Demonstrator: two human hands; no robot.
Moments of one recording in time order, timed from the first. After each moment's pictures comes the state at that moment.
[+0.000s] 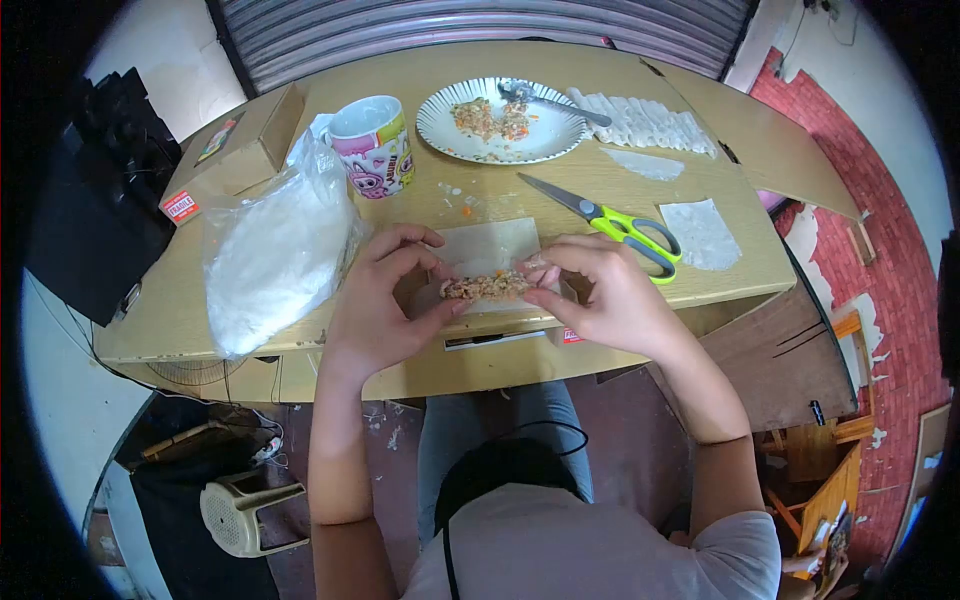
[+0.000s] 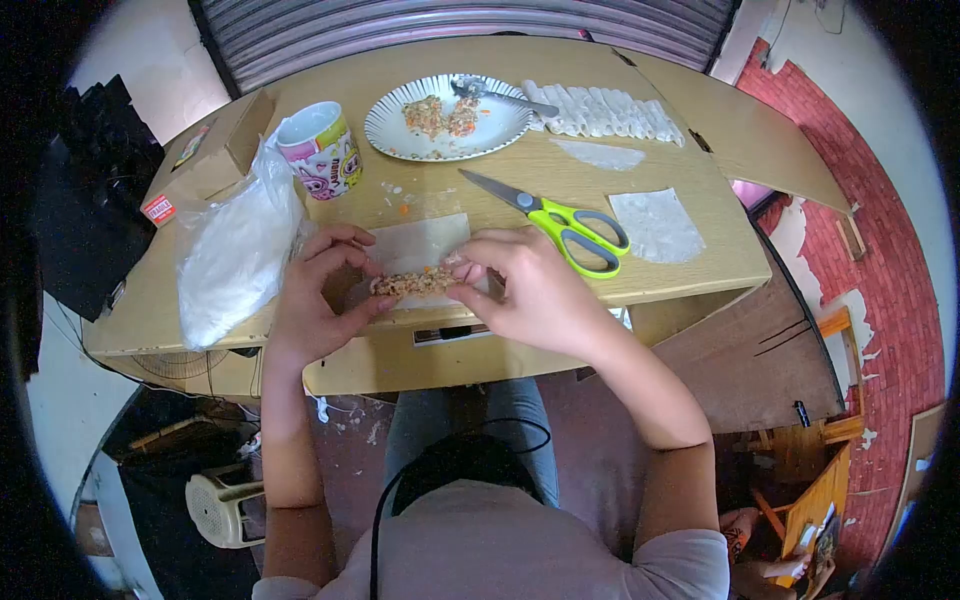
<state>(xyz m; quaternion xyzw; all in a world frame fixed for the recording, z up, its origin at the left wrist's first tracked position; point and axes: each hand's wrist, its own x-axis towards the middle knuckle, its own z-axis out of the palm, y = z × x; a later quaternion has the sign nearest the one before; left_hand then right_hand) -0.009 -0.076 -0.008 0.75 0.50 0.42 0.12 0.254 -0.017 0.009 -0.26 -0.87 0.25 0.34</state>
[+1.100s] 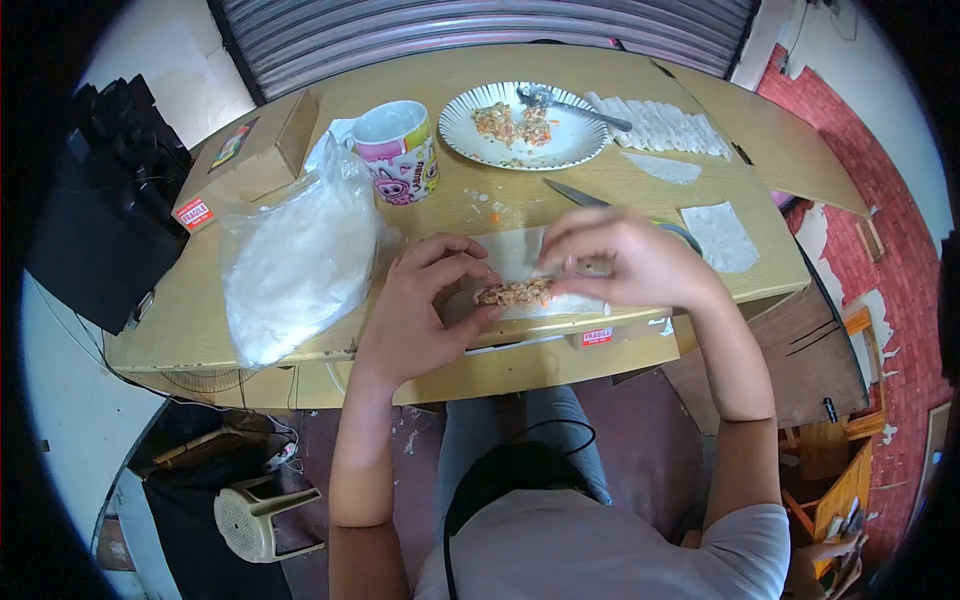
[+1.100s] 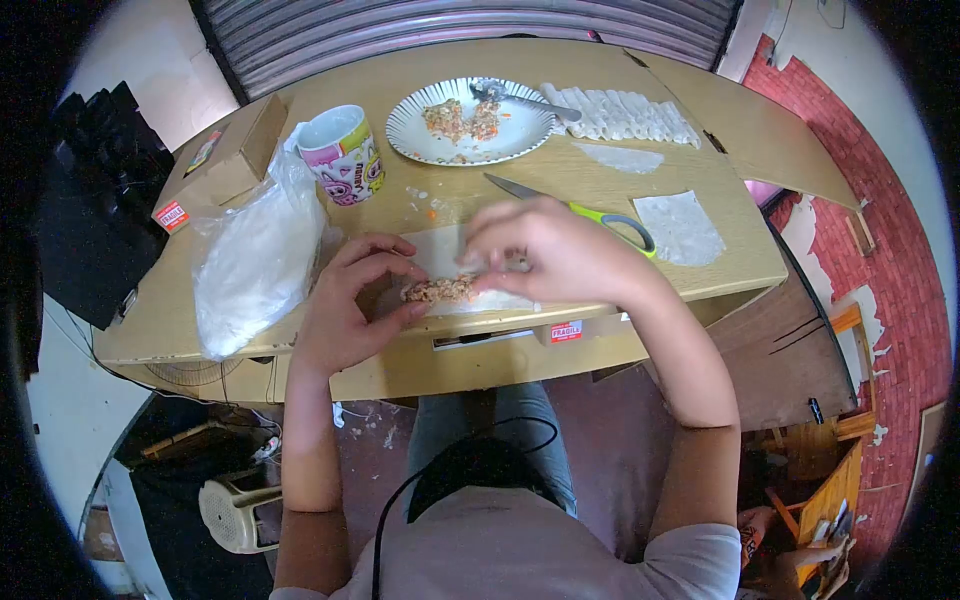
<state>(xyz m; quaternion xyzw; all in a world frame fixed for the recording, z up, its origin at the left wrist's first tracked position) -0.013 -0.071 -0.009 0.79 0.46 0.40 0.12 0.248 0.020 0.040 -0.17 -0.93 0.26 0.21</state>
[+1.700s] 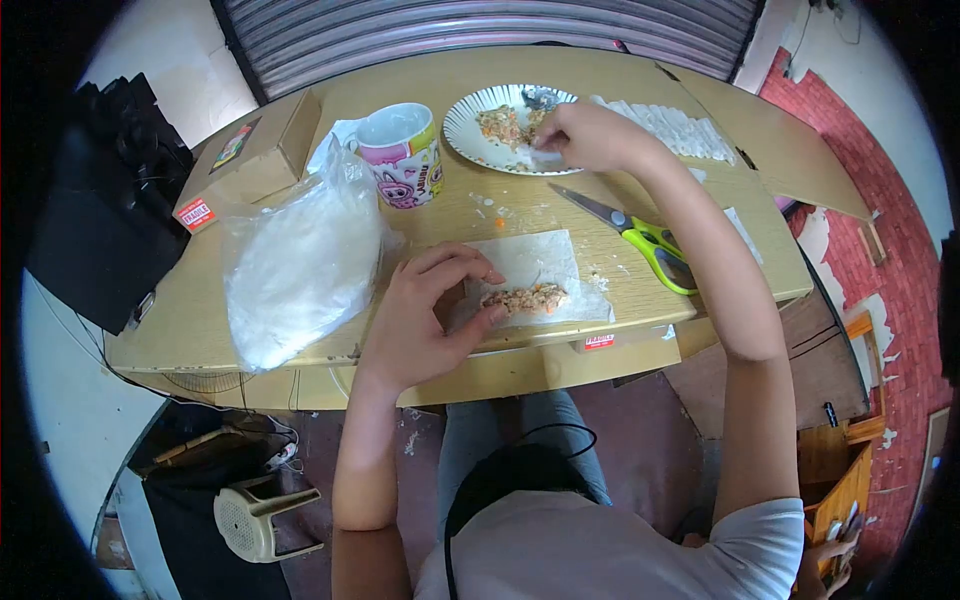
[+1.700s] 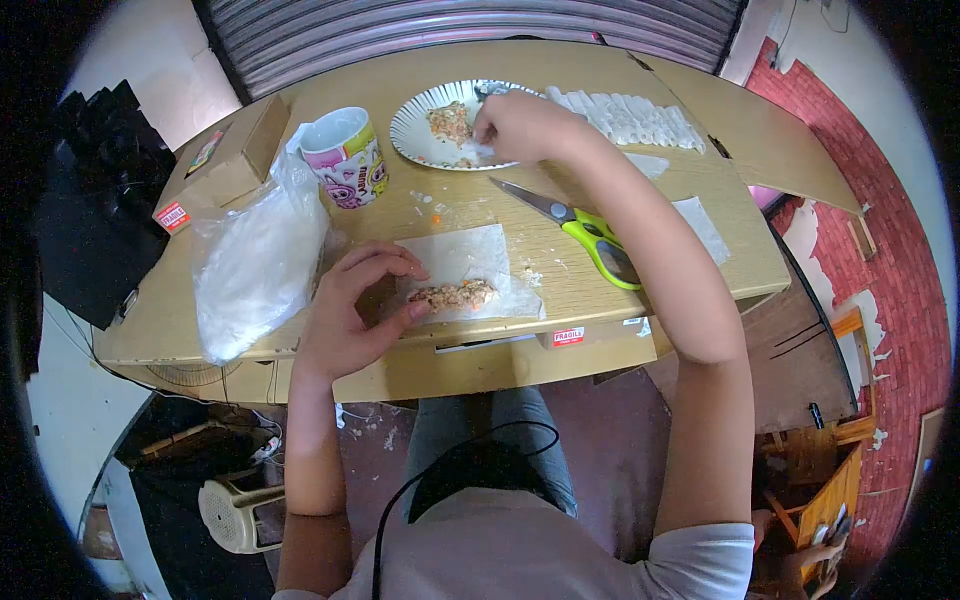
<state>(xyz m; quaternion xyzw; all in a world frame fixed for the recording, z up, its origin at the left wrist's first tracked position) -0.012 -0.071 -0.004 0.76 0.45 0.42 0.19 0.201 0.148 0.072 -0.35 -0.94 0.05 0.03</state>
